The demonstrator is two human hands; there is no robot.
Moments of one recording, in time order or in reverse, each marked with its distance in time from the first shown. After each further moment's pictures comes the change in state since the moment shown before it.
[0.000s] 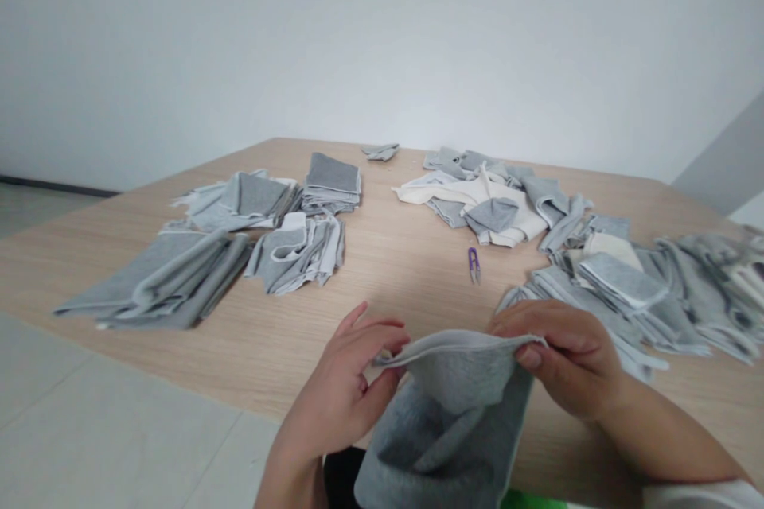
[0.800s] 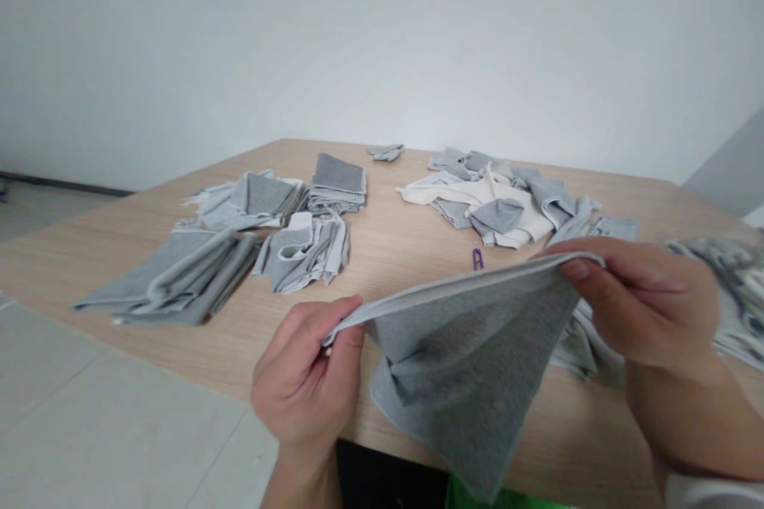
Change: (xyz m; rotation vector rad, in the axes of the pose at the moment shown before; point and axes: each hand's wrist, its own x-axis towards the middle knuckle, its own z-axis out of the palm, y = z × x) left_hand 0.015 0.022 -0.004 -0.011 0.956 -0.001; right_hand 0.018 -0.009 -0.043 -0.458 0.399 -0.009
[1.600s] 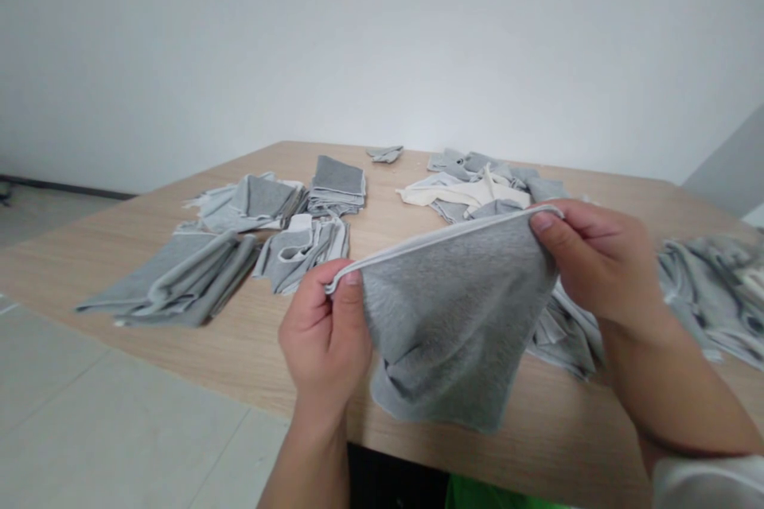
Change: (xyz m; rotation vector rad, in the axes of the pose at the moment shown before) left_hand 0.018 0.004 0.024 -0.004 0.048 -0.265; right_hand 0.033 0.005 0.014 0.109 -0.015 0.190
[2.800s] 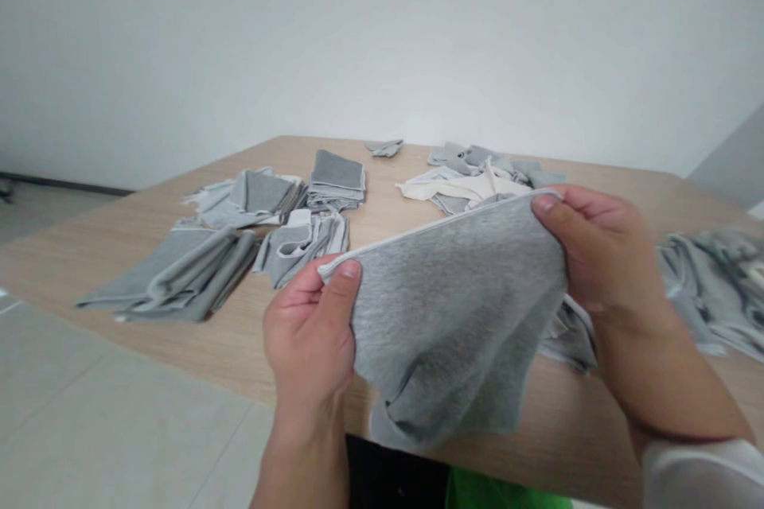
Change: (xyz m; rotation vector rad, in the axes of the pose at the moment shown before) left_hand 0.007 0.013 -0.003 -0.460 -0.083 -0.517; right_hand 0.000 -0.002 0.010 0.447 -0.005 0.321
